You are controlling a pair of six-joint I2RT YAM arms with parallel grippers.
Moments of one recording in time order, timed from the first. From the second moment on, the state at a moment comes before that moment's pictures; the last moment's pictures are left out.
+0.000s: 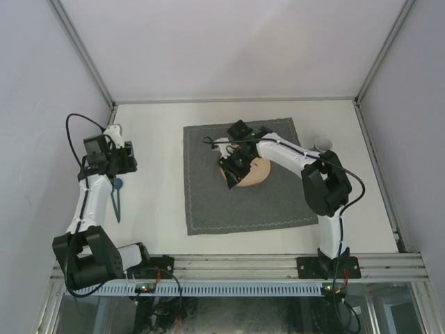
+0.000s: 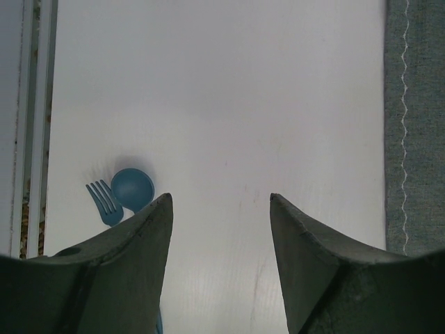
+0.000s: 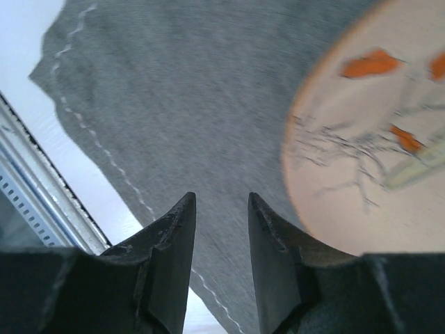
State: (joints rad) left arm 0.27 1.22 0.90 -0.40 0.17 0.09; right arm 0.64 1.99 1.59 -0.87 -0.47 -0.17
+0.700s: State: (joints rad) left arm 0.58 1.04 0.75 -0.28 0.11 0.03; right arm 1.07 1.98 1.60 -0.79 -0.50 -0.21
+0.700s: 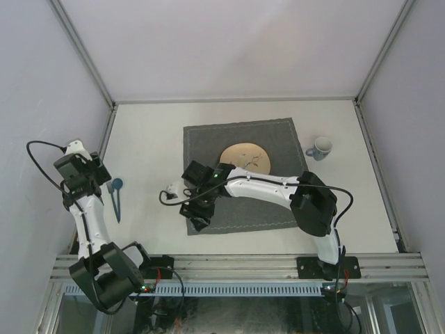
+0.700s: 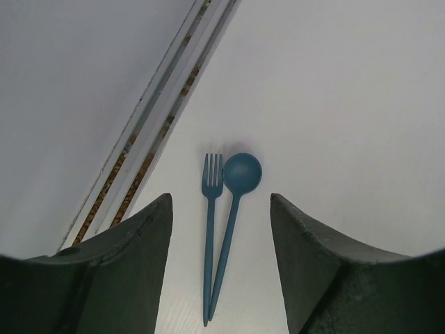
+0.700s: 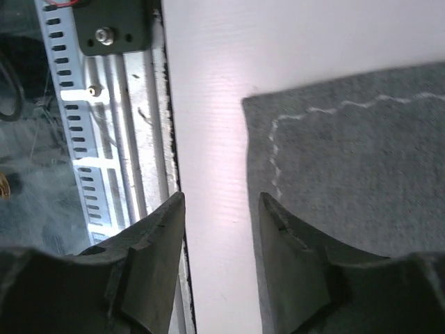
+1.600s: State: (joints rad) left arm 0.73 0.89 0.73 -0.33 0.18 0.03; right arm 1.17 2.16 1.65 -0.61 -0.29 -0.21
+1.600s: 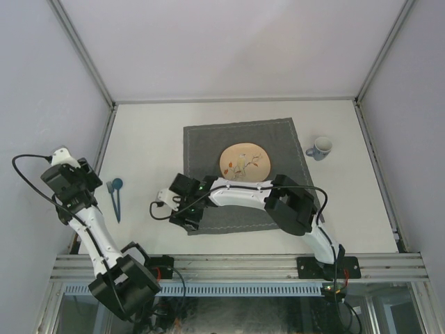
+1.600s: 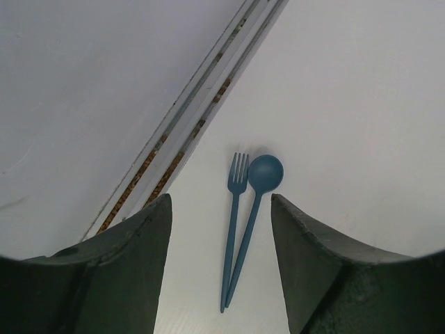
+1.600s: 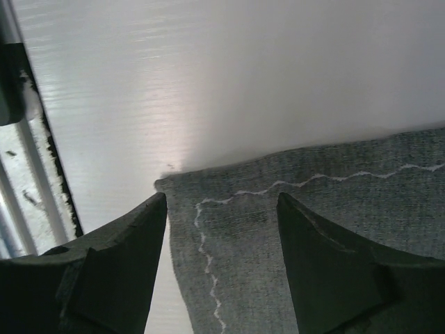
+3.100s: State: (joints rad) left arm 0.78 0.88 0.74 -0.35 0.24 0.03; right arm 1.09 2.41 2.02 -0.61 -0.22 -0.17
